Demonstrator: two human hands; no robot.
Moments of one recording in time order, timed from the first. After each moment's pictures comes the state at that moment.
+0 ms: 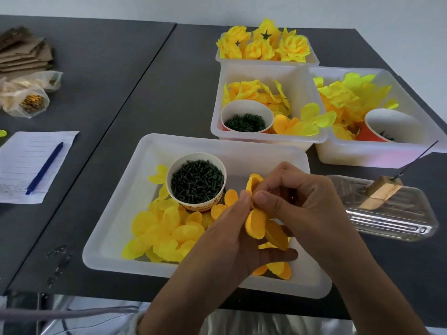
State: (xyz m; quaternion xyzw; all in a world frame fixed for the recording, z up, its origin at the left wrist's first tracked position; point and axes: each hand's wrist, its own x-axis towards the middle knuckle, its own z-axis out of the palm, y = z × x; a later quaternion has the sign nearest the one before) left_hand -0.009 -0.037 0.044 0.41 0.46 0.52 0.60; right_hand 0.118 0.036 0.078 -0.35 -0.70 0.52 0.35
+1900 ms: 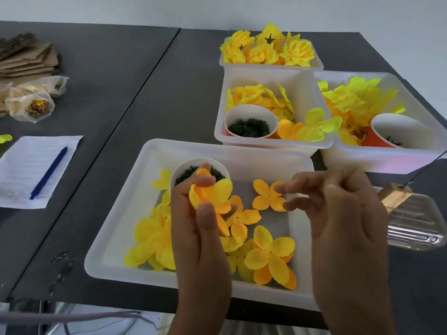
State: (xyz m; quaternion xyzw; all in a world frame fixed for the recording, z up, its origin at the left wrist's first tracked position) left_hand 0.001 -0.035 0.046 0.37 0.57 0.71 0.19; right_hand 0.107 0.014 0.084 -0.37 -0.53 0.50 0.57
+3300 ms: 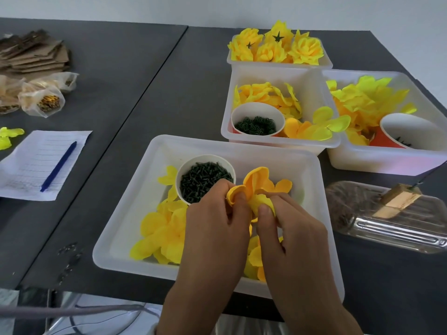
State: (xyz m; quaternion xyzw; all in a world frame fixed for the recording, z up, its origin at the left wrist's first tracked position) left_hand -0.010 -0.026 0.059 0.48 0.73 0.46 0.17; right_hand 0.089 -0.005 0.057 -0.46 -0.75 0.28 0.38
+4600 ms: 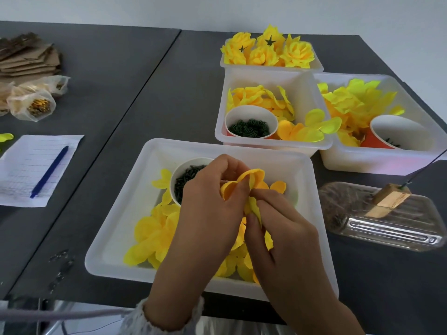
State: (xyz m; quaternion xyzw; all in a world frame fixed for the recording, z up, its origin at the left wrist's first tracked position) left_hand -0.025 -0.003 0.071 0.51 0.67 0.49 0.23; right_hand 0.093 0.001 0.050 -0.39 -0.81 0.21 0.39
